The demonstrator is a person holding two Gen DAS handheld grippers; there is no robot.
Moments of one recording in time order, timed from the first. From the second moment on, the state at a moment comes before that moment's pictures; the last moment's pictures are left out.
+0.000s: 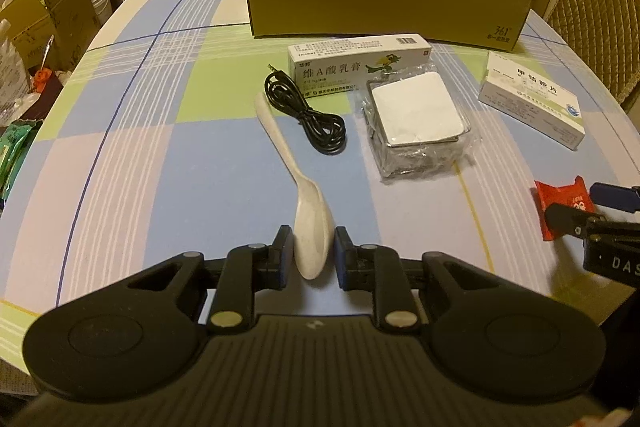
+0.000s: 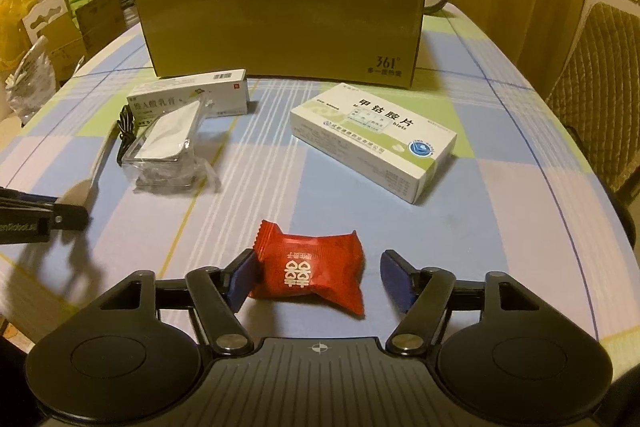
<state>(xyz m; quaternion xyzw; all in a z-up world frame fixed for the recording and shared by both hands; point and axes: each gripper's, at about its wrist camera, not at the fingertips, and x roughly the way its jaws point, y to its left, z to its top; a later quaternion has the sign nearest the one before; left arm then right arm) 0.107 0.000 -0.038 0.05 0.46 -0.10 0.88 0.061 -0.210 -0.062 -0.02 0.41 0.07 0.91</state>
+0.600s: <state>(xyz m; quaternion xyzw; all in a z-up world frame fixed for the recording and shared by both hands) 0.116 0.015 -0.033 -0.11 0.47 -0.04 0.87 0.062 -0.210 -0.064 -0.03 0.41 0.07 0.91</state>
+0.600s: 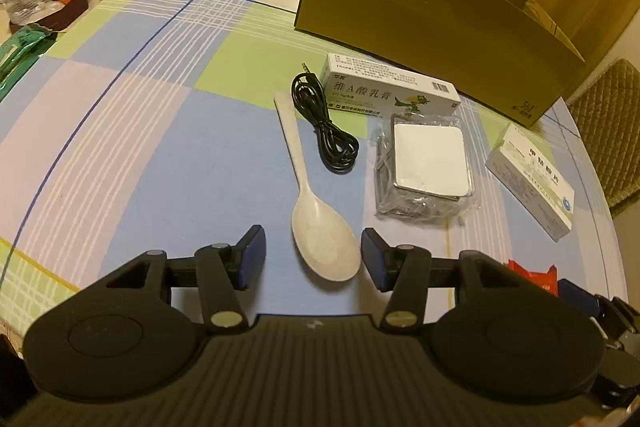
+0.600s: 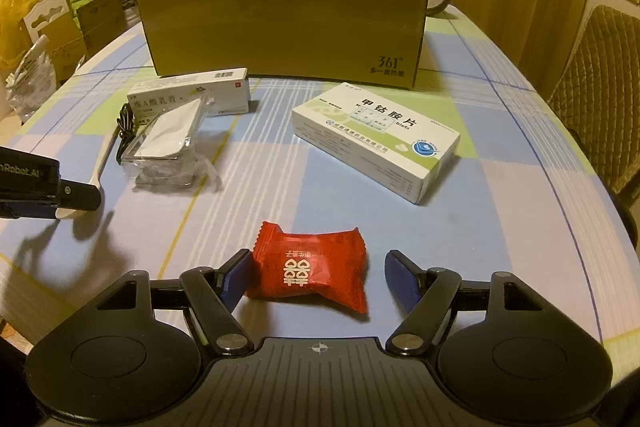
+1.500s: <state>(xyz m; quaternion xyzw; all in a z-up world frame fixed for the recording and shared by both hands) 0.080 -0.004 -0.032 0.01 0.46 -0.07 0.89 0.062 -0.195 -0.068 -0.03 0.40 0.05 0.91</state>
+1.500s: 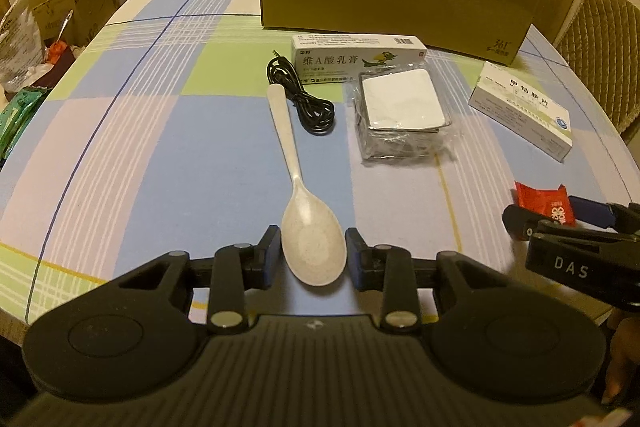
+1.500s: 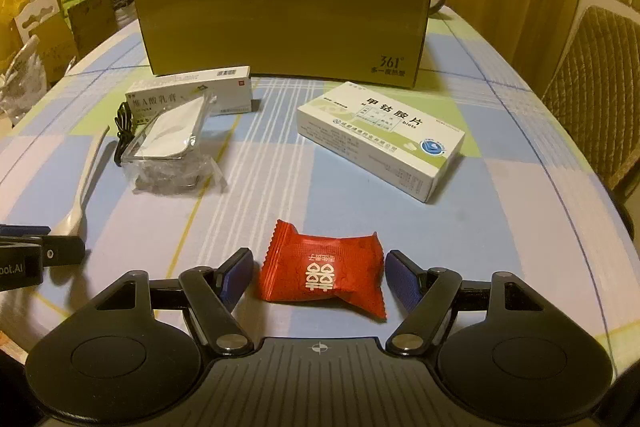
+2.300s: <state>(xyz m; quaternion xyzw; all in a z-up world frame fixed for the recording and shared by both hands) 0.086 -0.007 -0.035 0.01 0.45 -0.06 0.89 0.059 -0.208 -0.060 -0.01 0.39 0.04 0.92</state>
